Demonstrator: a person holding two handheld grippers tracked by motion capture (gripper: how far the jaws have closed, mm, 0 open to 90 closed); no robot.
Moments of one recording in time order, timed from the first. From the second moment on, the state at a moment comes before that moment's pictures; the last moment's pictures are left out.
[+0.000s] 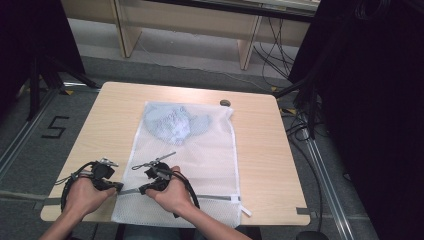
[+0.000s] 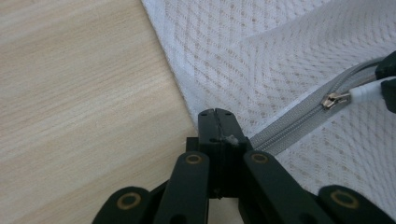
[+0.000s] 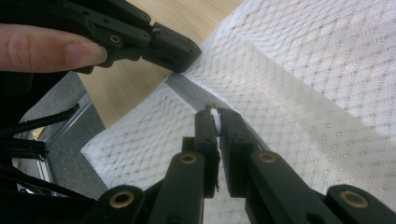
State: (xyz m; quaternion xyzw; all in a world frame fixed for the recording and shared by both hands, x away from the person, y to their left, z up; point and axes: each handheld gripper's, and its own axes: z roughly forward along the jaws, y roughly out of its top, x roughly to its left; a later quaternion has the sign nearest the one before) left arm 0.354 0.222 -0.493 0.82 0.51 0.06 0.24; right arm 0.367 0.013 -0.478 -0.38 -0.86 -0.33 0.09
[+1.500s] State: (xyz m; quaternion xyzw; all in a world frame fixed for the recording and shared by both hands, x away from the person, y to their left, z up) left arm 0.354 0.222 -0.494 0.82 0.52 0.06 0.25; right arm 0.366 -0.003 -0.475 -0.37 -0.87 -0.32 0.08
